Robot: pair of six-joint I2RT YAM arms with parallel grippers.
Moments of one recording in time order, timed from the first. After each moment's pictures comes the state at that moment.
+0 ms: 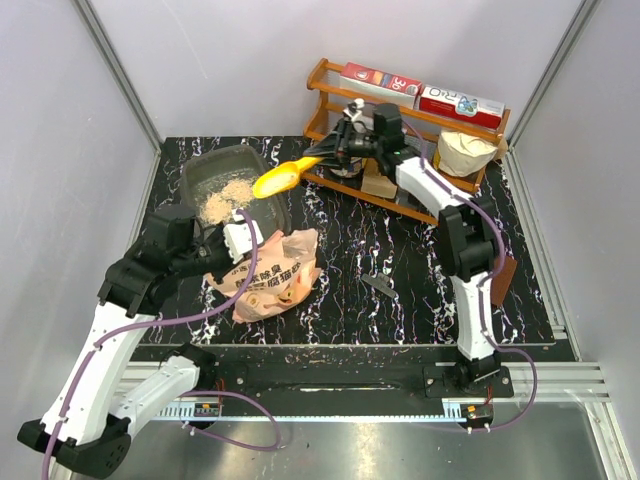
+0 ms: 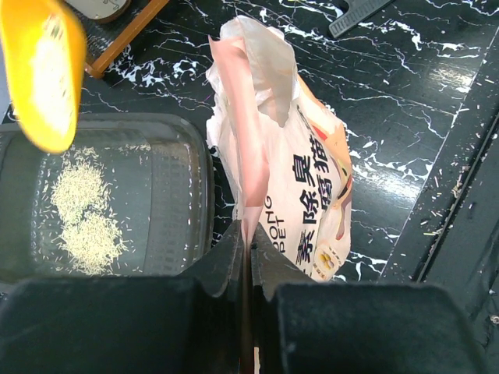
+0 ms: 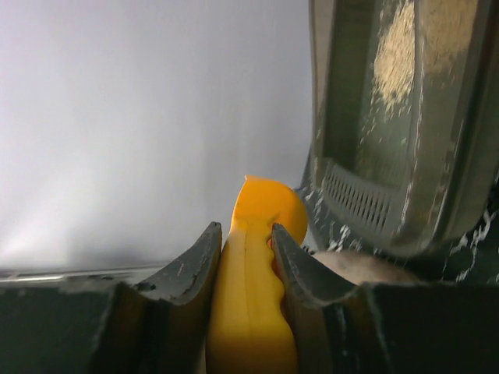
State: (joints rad) left arm -0.39 0.83 1.15 -0.96 0.46 0.65; right arm 0.35 2.18 1.84 0.15 -1.03 1.27
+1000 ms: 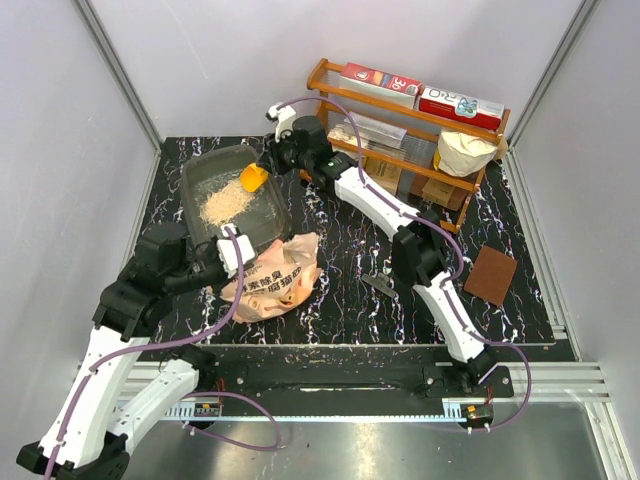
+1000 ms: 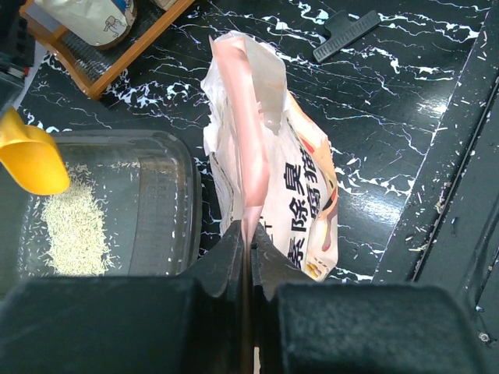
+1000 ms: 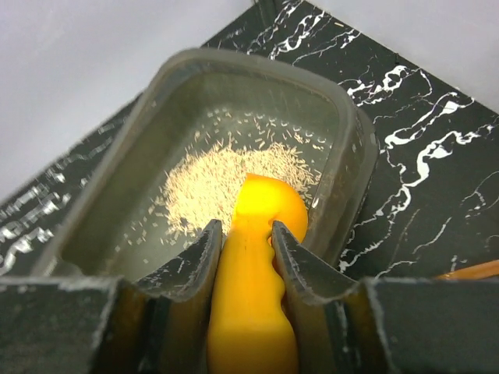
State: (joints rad) left arm -0.39 0.69 1.04 -0.89 0.52 0.60; right arm 0.69 2.47 2.39 -0.16 -0.29 0.22
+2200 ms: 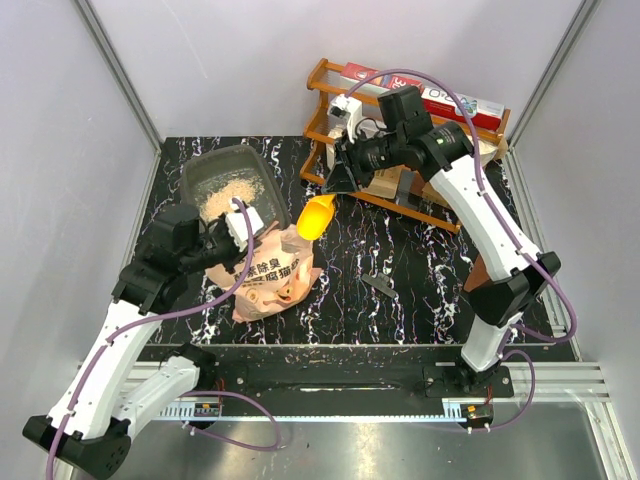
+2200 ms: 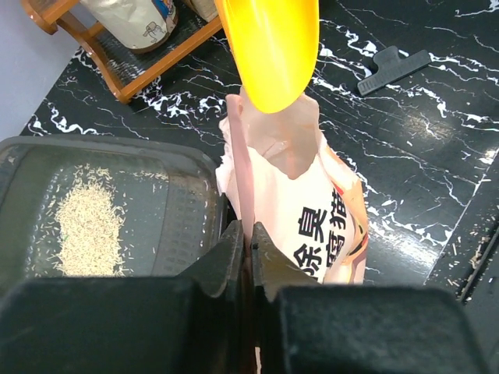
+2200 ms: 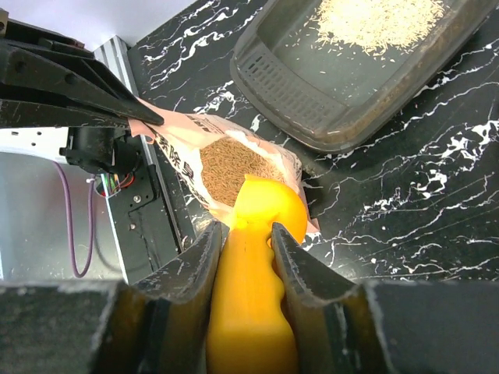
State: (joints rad) left arm -0.39 0.81 1.02 -0.68 0.44 0.50; right arm 0.55 1.78 2.13 -0.99 -0.72 -0.09
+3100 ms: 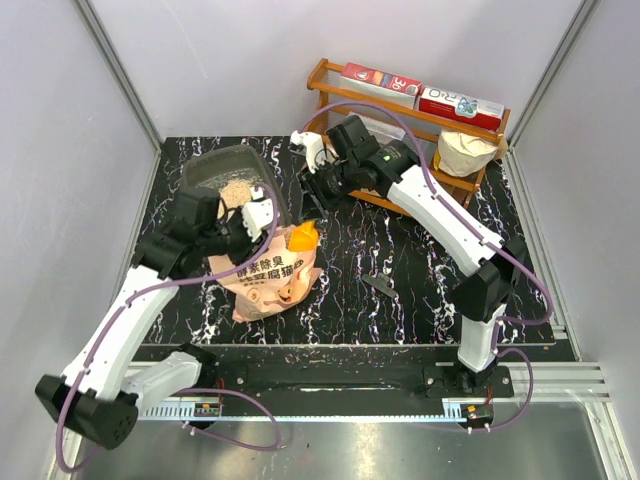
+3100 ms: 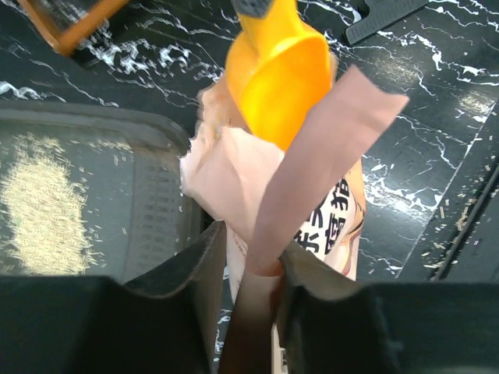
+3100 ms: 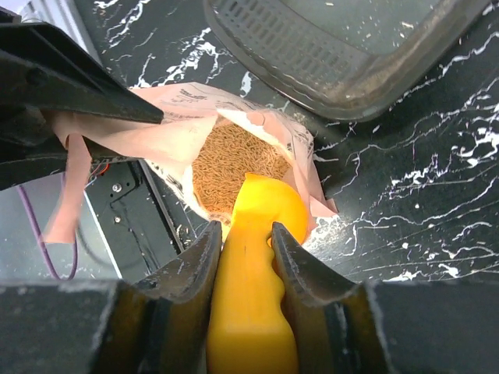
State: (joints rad) left arm -0.38 0.95 1.08 -0.79 0.45 0.54; right arm 0.72 1.88 2.08 -0.98 -0.52 -0.02
